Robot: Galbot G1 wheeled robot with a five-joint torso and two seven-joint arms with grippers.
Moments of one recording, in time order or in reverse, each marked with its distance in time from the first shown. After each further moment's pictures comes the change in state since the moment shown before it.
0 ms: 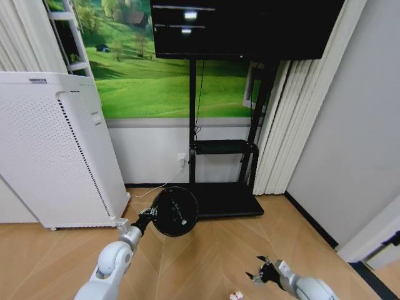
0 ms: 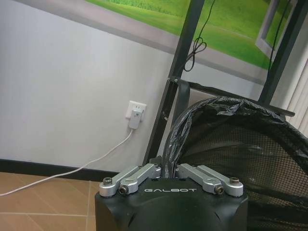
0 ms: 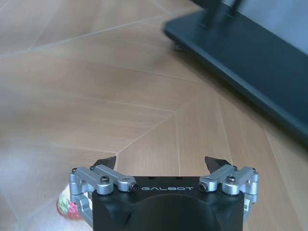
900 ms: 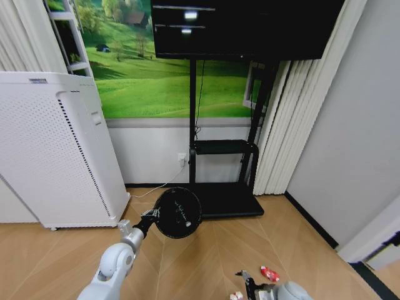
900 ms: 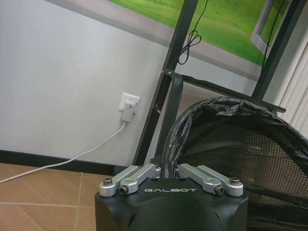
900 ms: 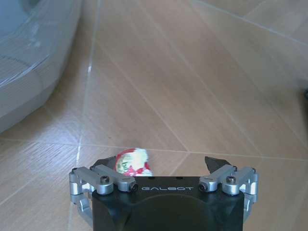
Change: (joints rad) left arm 0.013 -0.002 0.030 -0.014 -0.020 0.015 -0.012; right arm 0.107 -0.046 -0.324 -0.037 -0.502 0.199 -0.088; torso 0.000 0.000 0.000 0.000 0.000
